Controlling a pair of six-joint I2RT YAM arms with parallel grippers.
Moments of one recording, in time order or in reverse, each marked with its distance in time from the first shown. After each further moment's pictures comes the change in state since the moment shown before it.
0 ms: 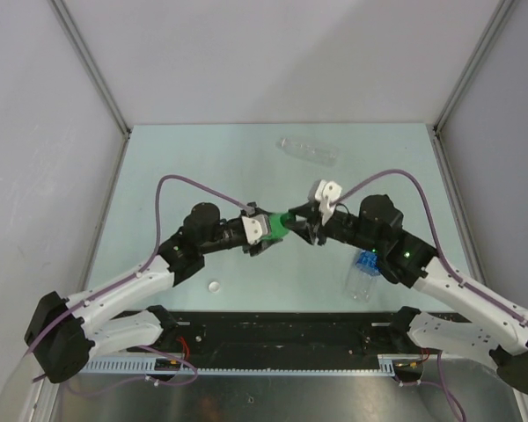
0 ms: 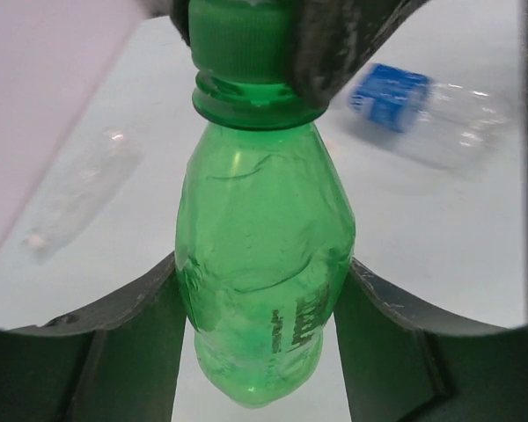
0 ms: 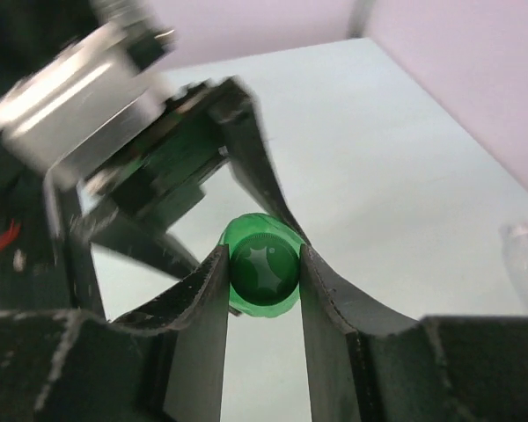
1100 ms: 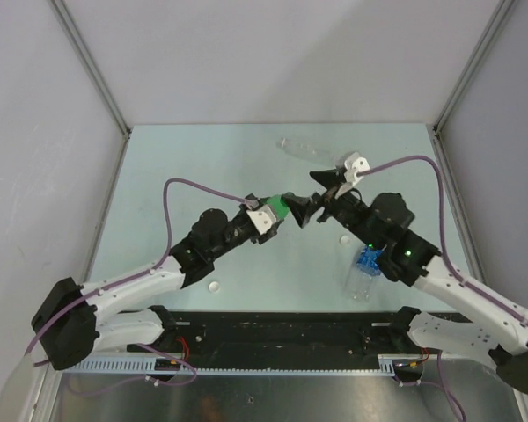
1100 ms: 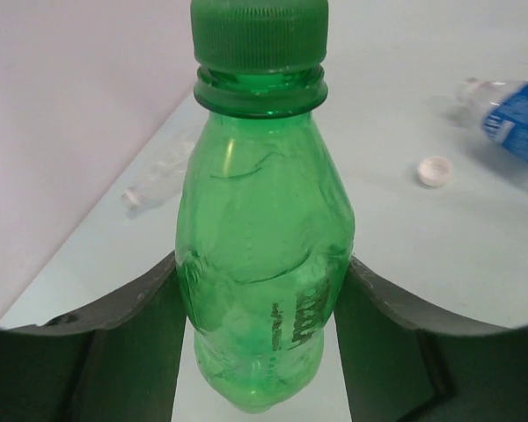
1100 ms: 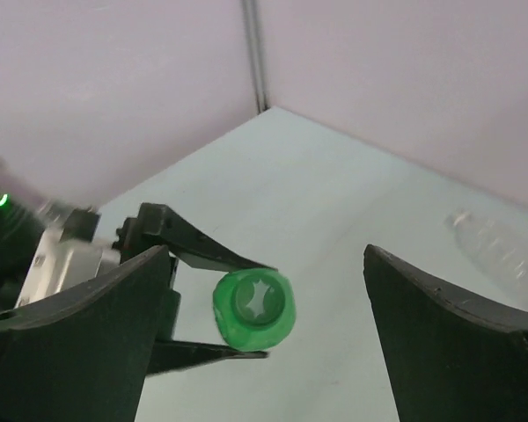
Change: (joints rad) left arm -0.082 0.100 -0.045 0.316 -0.497 -0.035; right arm 0.021 0.064 0.023 0.278 0.500 0.425
